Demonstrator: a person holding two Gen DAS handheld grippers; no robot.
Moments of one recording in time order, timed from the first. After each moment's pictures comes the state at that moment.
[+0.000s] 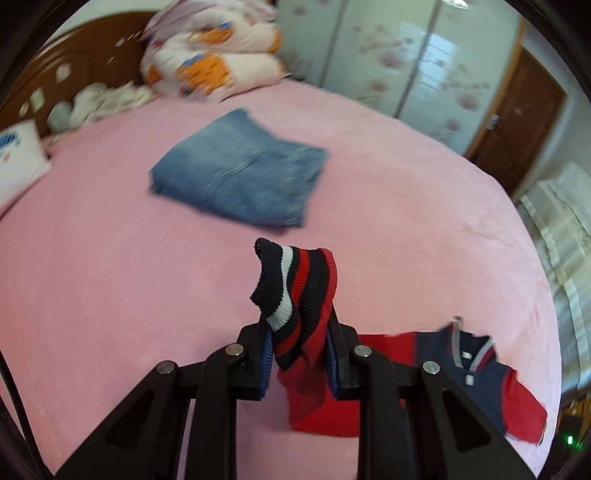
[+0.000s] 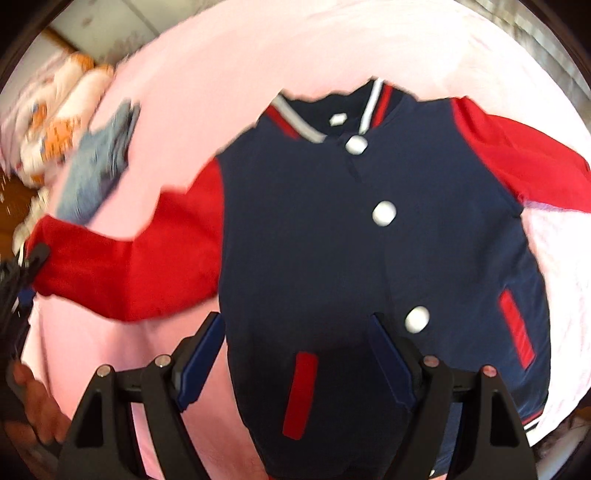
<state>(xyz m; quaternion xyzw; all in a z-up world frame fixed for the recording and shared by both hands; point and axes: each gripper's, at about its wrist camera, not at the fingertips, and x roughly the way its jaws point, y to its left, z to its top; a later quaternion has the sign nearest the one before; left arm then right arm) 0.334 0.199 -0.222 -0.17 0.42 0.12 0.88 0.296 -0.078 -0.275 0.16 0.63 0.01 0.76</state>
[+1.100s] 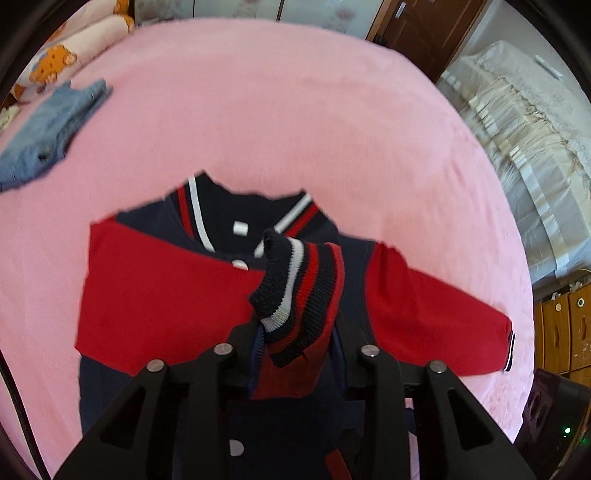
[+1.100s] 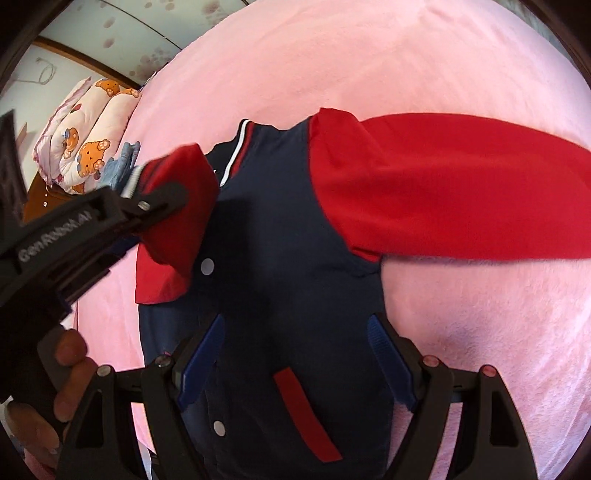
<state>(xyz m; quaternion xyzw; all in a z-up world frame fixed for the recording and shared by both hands) 0.361 -0.101 -0.276 -0.11 0.56 -0.06 0.82 0.284 -0.279 -0.301 0.20 0.61 0.11 0.76</state>
